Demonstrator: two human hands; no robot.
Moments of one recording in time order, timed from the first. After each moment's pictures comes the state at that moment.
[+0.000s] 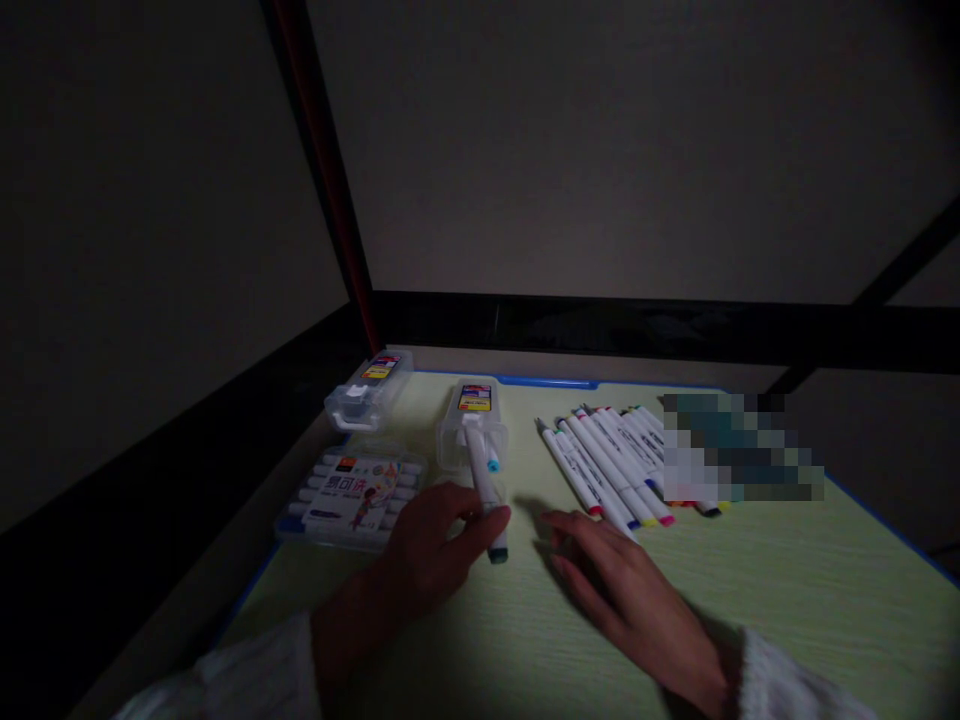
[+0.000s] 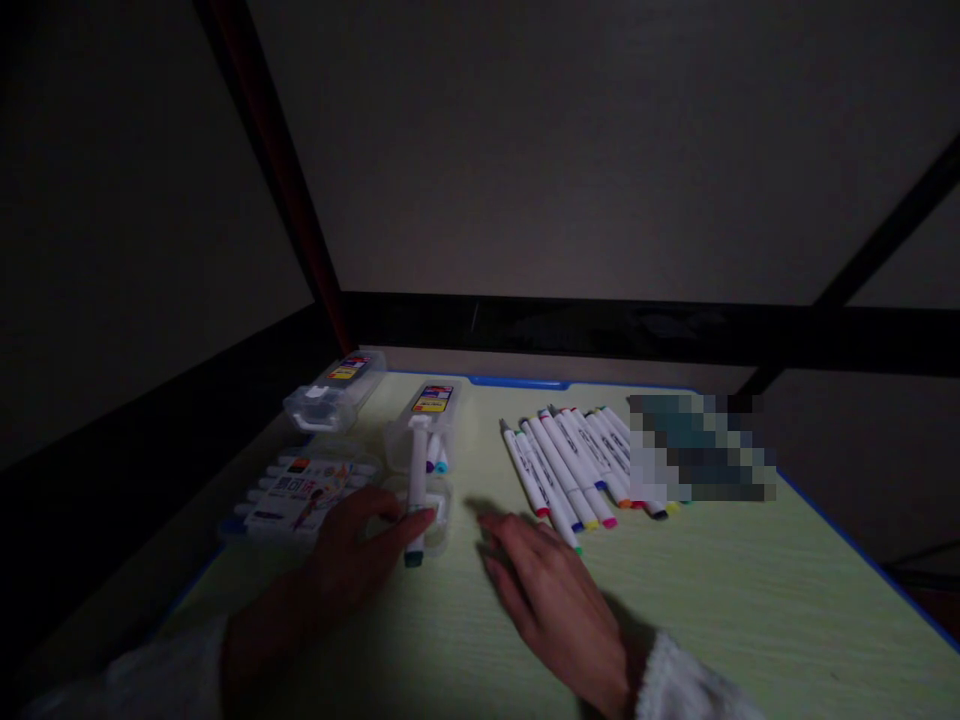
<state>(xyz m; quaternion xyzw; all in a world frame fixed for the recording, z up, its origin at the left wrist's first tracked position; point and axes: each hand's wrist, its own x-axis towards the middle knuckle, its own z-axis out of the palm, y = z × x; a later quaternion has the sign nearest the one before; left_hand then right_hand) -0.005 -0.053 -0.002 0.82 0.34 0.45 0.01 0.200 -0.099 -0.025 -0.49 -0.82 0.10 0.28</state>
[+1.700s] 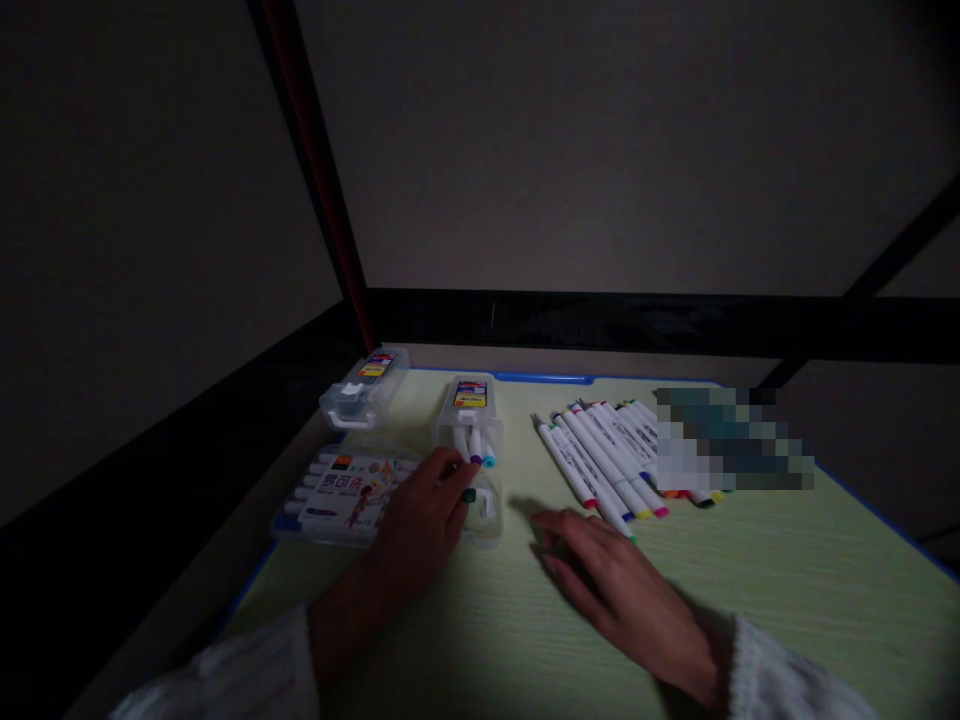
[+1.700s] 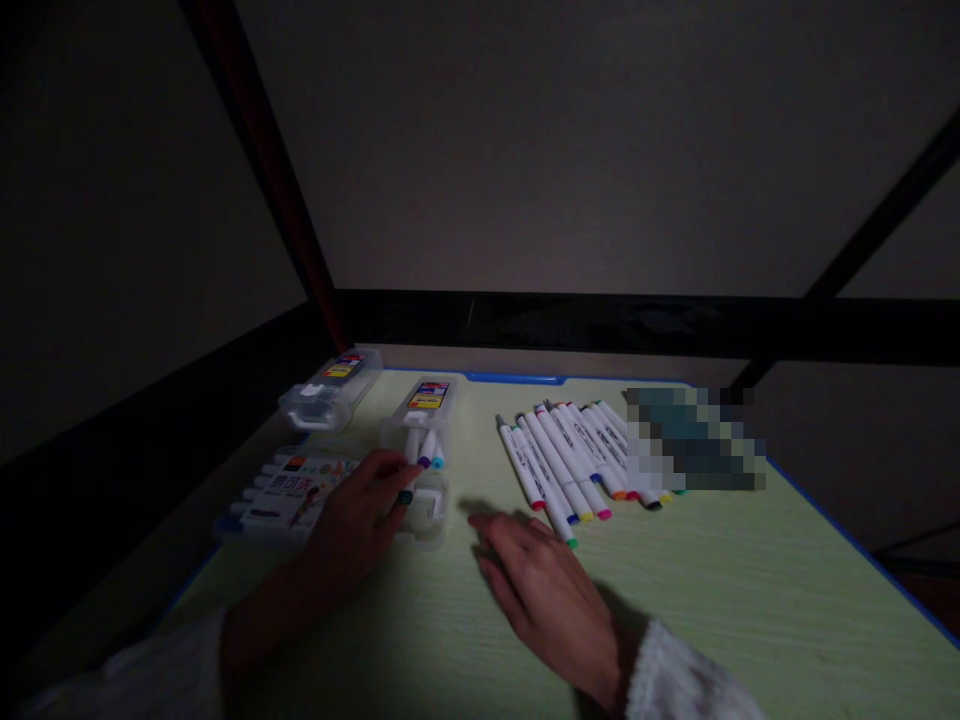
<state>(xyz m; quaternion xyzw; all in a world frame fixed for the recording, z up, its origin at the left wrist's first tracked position) -0.012 -0.034 -0.013 0.86 0.37 0.35 -0.04 0.199 -0.099 -0.021 -0.48 -0.83 0.14 0.25</state>
